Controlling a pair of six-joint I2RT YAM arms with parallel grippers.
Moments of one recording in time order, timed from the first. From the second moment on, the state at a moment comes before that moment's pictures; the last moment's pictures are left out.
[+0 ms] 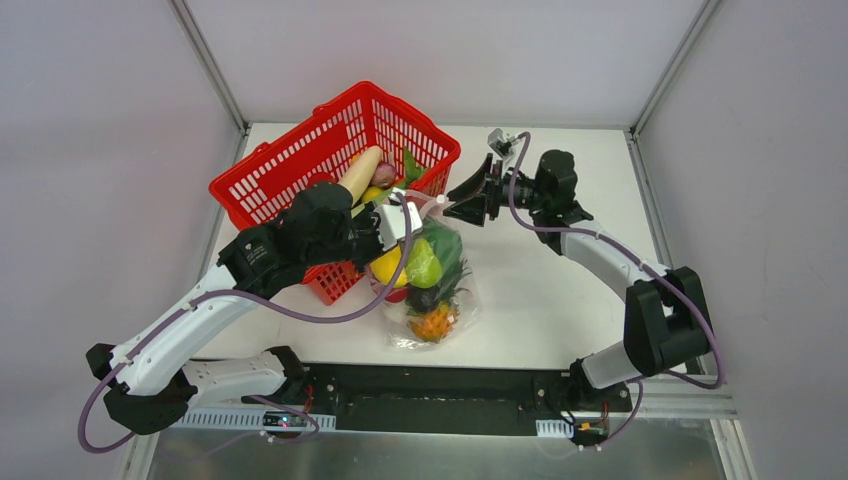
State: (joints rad) left arm -0.88 1.03 1.31 -0.80 0.08 0.40; right arm 0.39 1.47 0.95 0.51 -1.06 0.38
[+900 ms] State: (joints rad) left arm -0.88 1.03 1.31 -0.81 0.07 0.40; right arm 0.46 1.55 1.01 0.52 -1.10 0.35
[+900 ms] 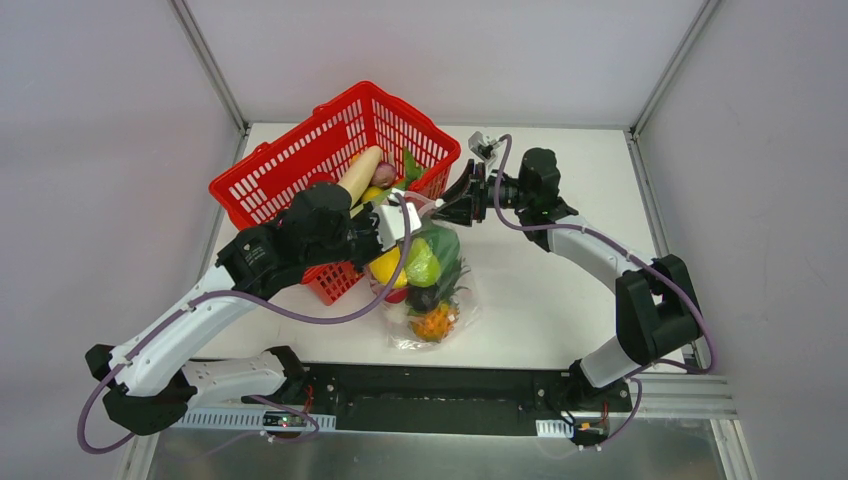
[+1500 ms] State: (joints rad) left arm -0.88 1.02 1.31 -0.81 0.05 0.41; right arm 0.46 1.53 0.99 0.50 -1.10 0.36
